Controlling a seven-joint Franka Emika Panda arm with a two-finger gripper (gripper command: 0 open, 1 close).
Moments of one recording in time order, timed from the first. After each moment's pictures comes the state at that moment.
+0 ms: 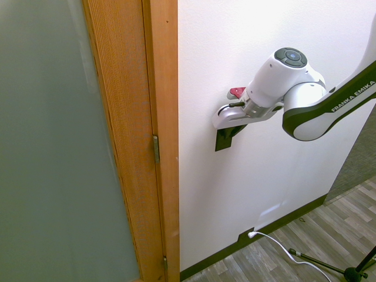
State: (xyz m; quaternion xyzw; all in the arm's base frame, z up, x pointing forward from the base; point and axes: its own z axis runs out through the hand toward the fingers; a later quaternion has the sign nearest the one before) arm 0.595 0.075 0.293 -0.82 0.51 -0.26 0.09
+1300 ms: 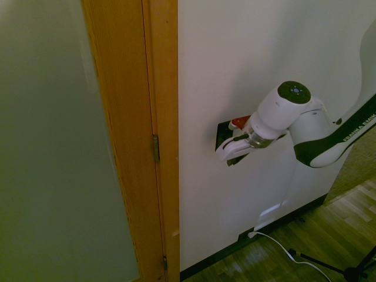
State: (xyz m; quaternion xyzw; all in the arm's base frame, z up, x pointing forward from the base) arm 0.541 0.110 0.220 -0.85 0.47 -0.23 0.08
